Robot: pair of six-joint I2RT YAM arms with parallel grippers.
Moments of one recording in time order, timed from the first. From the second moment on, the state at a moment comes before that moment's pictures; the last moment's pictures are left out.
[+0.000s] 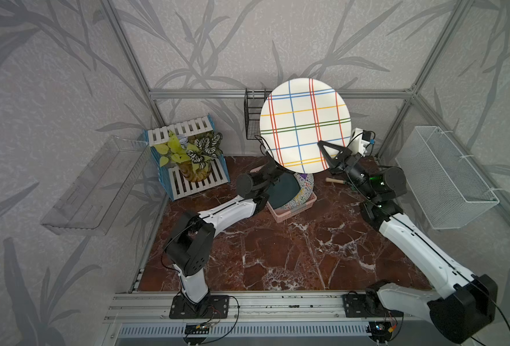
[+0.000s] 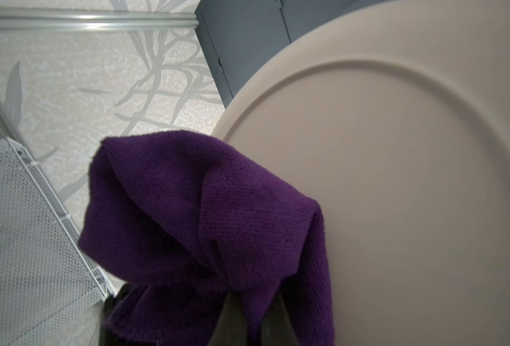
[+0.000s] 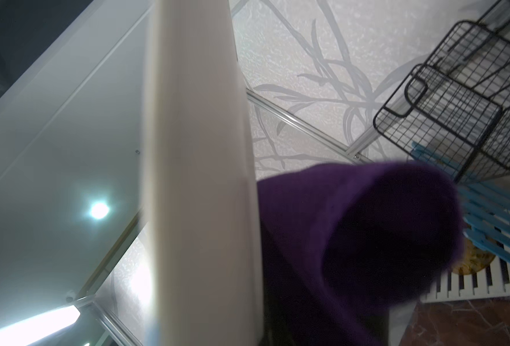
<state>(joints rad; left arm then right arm) -0.66 1.78 1.28 1.43 0.41 -1.87 0.35 1.20 1.06 0.70 -0.54 1.43</state>
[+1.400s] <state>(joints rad) -0.62 1.41 1.39 0.17 0.12 -0.60 0.35 1.13 1.09 0.25 -0.46 1.10</state>
